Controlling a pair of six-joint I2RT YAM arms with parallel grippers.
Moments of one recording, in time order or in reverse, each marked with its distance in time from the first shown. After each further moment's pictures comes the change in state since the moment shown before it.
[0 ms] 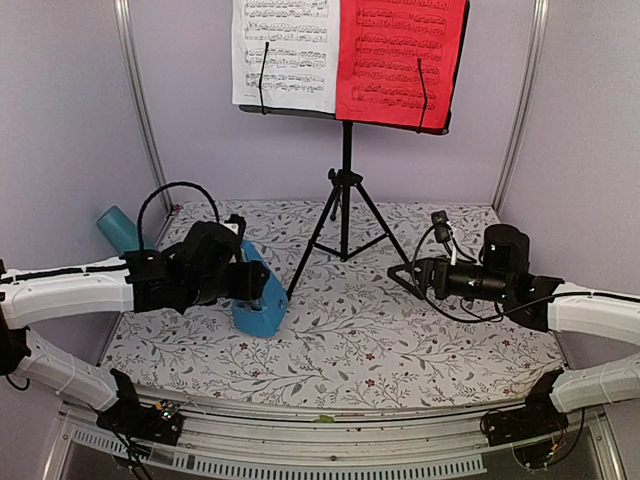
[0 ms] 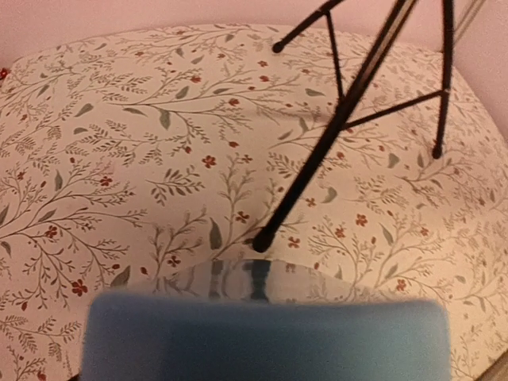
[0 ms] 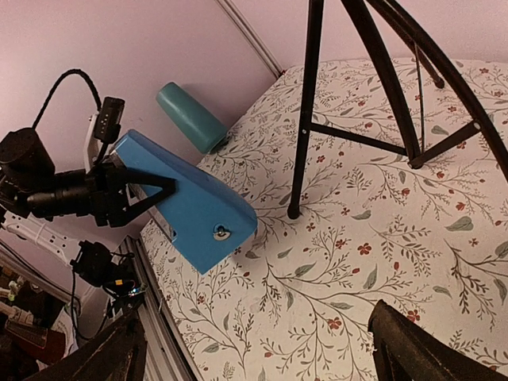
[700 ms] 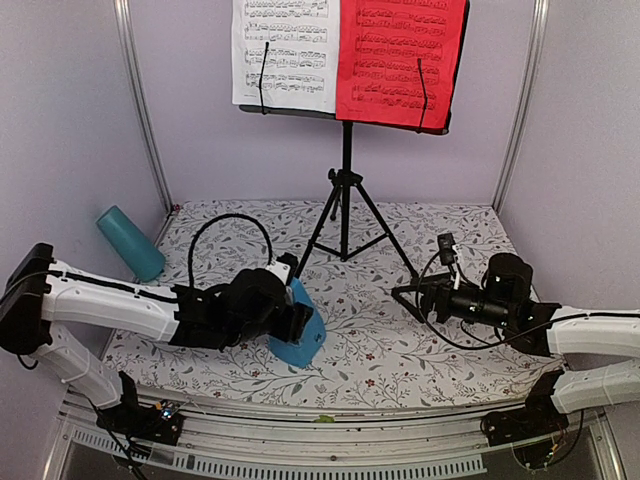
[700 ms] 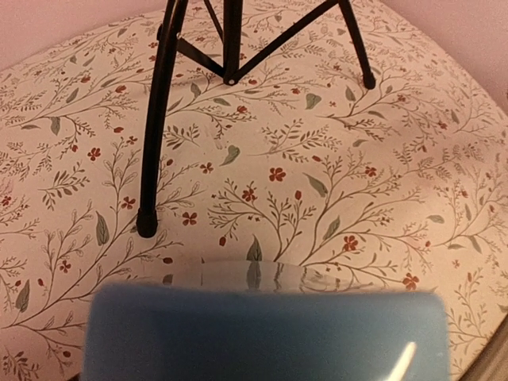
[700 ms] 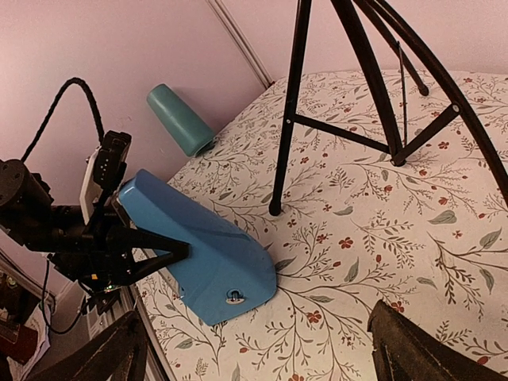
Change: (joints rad) left arm -0.256 0.214 -0.077 0.314 -0.035 0.072; right arm 0.058 -0.052 -0.208 0.198 0.110 -0.032
